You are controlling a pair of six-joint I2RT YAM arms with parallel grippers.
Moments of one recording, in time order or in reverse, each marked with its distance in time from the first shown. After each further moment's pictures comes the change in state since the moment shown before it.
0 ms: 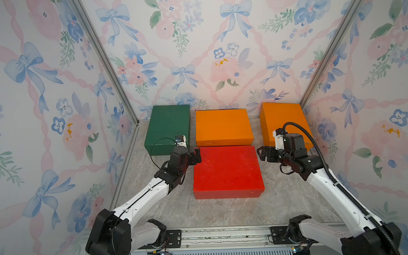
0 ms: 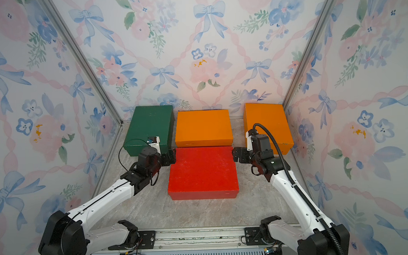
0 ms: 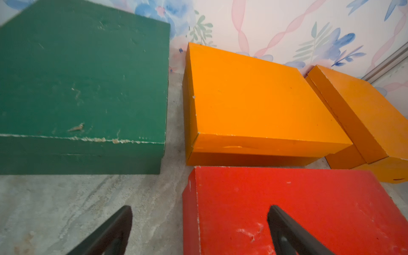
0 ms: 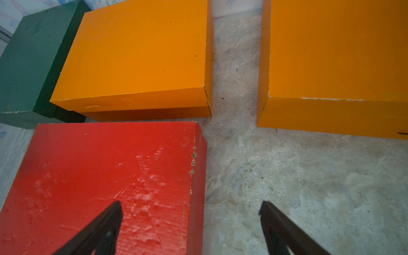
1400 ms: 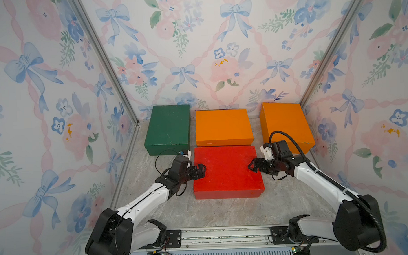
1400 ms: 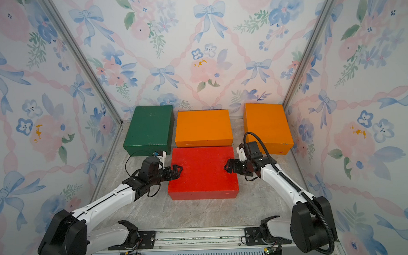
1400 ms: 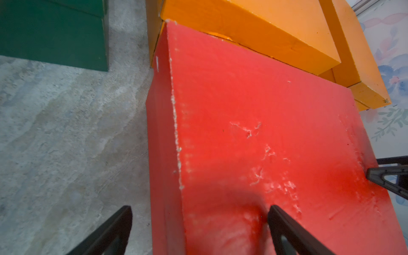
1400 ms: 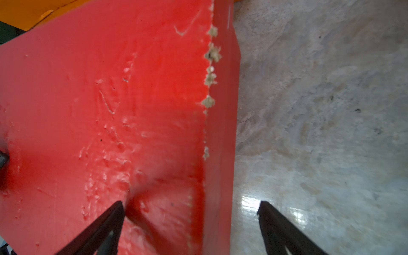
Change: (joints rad) left arm 0.001 -0.033 -0.143 -0.084 0.307 -0.143; right arm -0.009 0.186 -0.115 -0.012 -0.253 0.087
